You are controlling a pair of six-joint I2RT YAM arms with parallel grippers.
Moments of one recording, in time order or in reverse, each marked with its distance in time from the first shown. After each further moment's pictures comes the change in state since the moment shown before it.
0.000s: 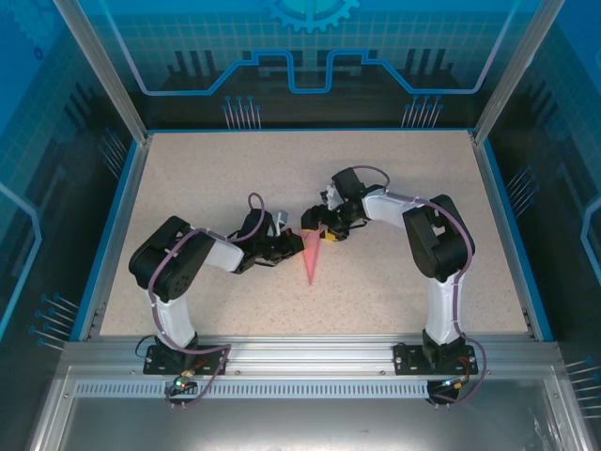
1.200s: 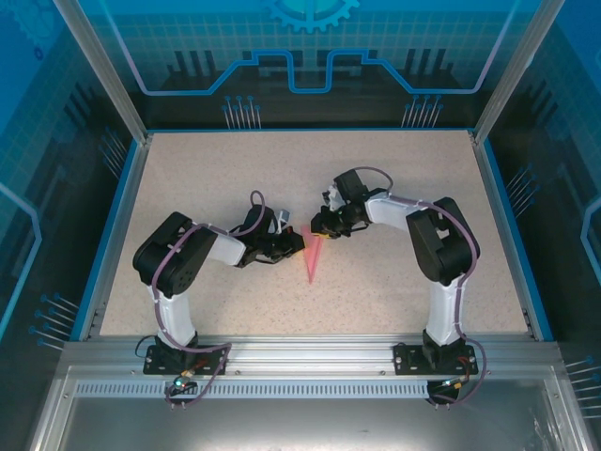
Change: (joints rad) left arm 0.013 0.041 0.066 -0.083 0.049 0.000; right arm 0.002 -0.040 -0.054 0.053 0.018 0.015
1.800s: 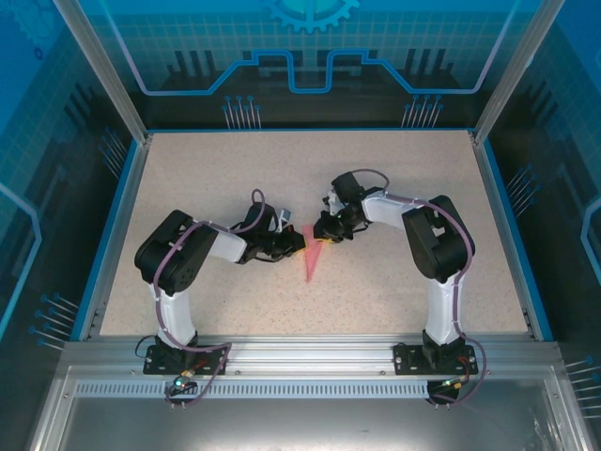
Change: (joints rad) left arm 0.010 0.020 0.037 -0.046 0.040 0.000; right arm 0.007 0.033 0.031 -0.112 0.060 -0.058
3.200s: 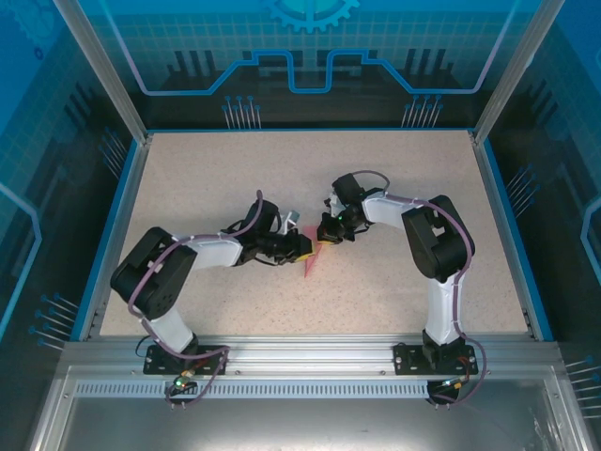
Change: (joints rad) left arm -0.074 -0.200 -0.001 -0.205 0.106 -0.013; right arm -0.002 0.005 -0.011 -0.009 0.017 -0.005
